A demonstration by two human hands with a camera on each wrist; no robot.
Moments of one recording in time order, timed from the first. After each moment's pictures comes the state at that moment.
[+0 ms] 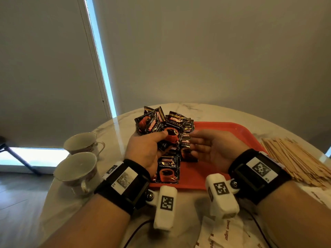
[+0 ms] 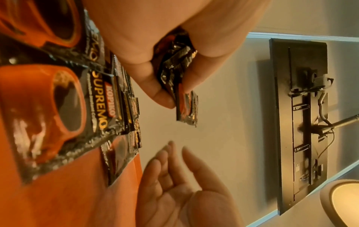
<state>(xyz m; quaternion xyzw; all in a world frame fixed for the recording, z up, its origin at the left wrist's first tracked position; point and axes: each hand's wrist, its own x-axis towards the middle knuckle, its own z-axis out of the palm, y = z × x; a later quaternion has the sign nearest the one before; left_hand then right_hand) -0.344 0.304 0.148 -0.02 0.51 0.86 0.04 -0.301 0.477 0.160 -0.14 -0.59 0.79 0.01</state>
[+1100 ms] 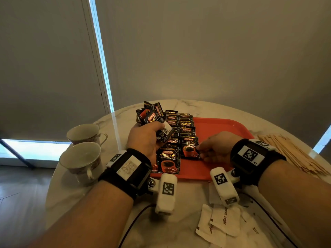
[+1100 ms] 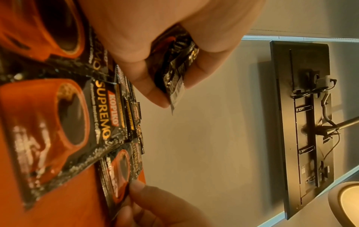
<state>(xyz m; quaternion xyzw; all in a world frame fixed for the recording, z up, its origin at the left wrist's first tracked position) -0.349 0.297 0.150 -0.06 0.50 0.86 0.05 -0.304 0.491 0.153 -0.27 -0.77 0.57 -0.07</state>
